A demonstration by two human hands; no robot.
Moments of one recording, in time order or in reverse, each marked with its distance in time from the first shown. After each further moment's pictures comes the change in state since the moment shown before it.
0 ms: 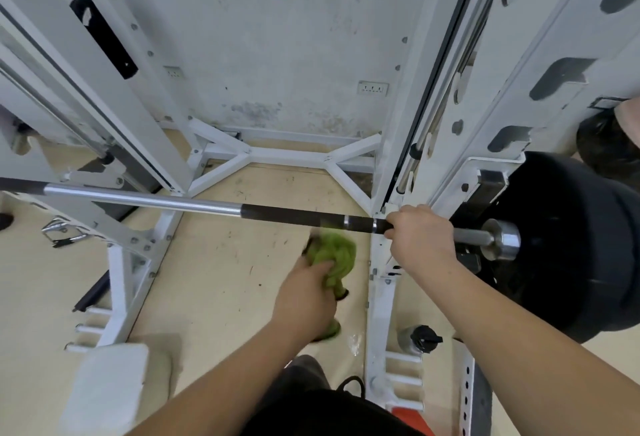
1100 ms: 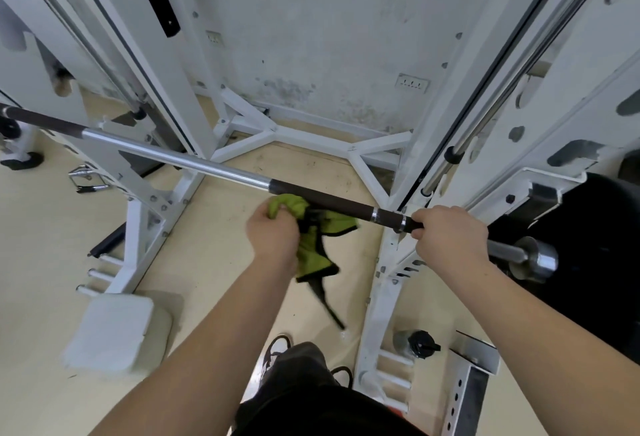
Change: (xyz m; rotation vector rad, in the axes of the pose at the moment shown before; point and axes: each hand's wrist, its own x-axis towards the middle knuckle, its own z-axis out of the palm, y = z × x) left_hand 0.045 -0.011 -0.051 -1.089 0.613 -0.575; right_hand 0.005 -0.004 -0.015 -0.047 -0.057 -0.001
